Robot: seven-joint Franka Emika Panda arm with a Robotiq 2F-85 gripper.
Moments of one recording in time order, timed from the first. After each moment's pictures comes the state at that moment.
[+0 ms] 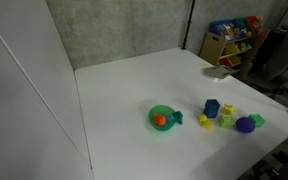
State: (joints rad) arm 0.01 -0.79 -0.10 -2.59 0.01 1.95 -0.12
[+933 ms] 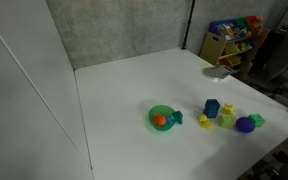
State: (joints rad) arm 0.02 -0.68 -0.11 -2.59 -0.04 1.97 -0.32
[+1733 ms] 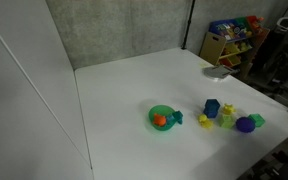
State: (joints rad) arm 0.01 -0.32 -0.20 -2.63 -0.17 2.38 -0.56
